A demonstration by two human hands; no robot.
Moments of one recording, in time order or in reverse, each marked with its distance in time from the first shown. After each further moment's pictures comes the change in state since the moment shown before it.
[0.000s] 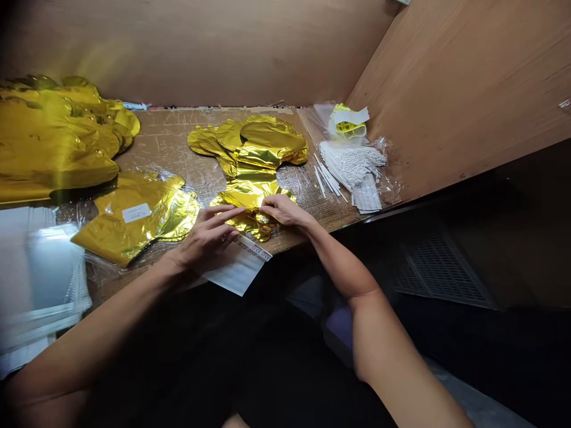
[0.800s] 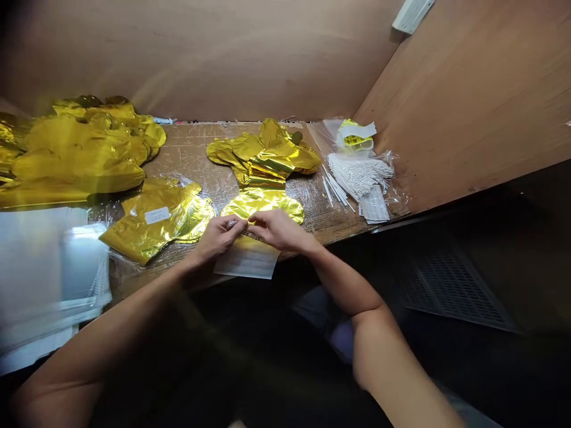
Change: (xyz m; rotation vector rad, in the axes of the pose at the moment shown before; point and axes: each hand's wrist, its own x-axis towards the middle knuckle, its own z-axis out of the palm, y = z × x) left_hand 0.014 0.015 0.001 -0.536 0.132 -0.587; right_hand -0.019 -0.079 0.009 -0.099 0.069 -0.176
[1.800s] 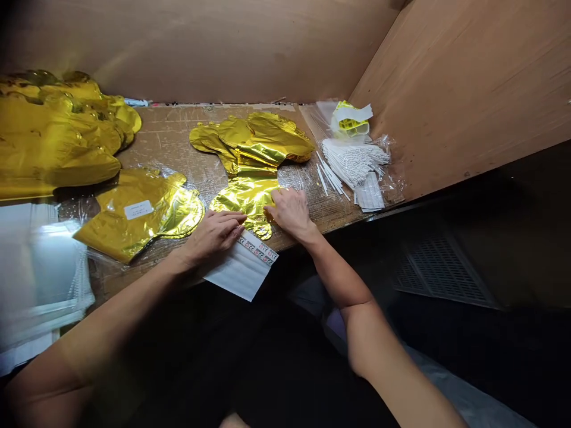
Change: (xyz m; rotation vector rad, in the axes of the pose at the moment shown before) left_hand -0.005 -0.022 0.000 0.721 -0.185 0.470; right_hand -0.012 0.041 0.013 -0.541 0.144 0.271
